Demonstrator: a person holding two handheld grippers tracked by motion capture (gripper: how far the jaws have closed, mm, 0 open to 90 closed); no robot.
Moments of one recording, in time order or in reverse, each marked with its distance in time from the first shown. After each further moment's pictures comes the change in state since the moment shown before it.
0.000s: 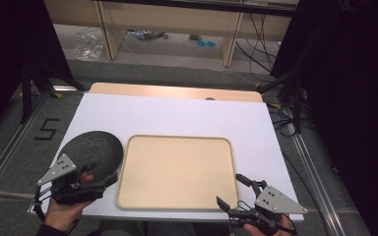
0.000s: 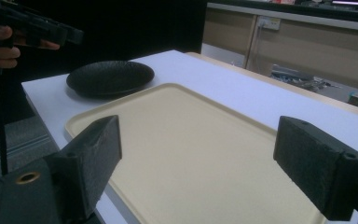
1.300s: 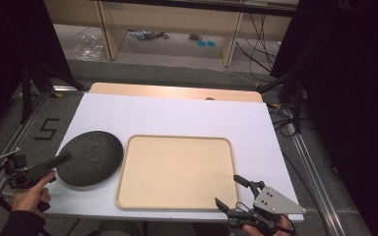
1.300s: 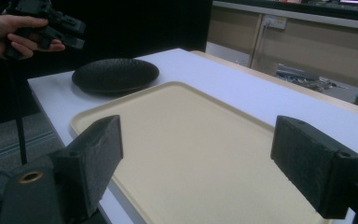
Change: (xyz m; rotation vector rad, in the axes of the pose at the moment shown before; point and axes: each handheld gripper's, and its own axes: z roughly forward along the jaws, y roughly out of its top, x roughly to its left) left arm 0.122 -0.015 -0.040 -0.066 0.187 -0.580; right arm 0.002 0.000 0.001 -0.003 0.014 -0.015
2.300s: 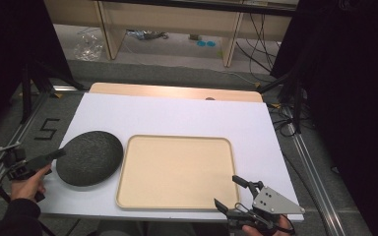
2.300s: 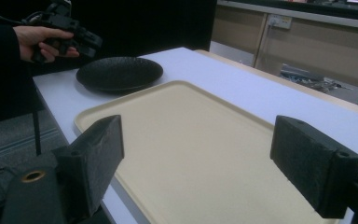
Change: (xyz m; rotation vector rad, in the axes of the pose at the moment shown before) left arm 0.051 0.018 0.027 0.027 0.149 -0.030; right arm 0.002 0.000 0.002 0.000 0.027 0.008
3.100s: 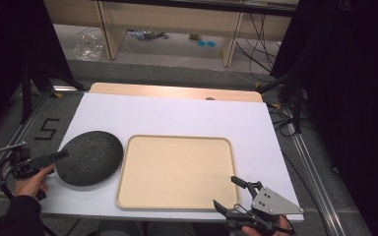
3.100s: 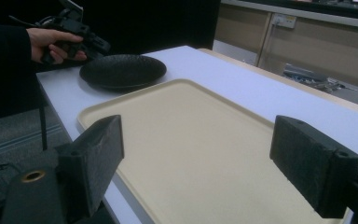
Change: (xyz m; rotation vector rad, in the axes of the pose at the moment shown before) left arm 0.014 0.000 0.015 0.070 -0.026 -0.029; right arm 0.000 0.000 0.000 0.007 -0.001 -0.031
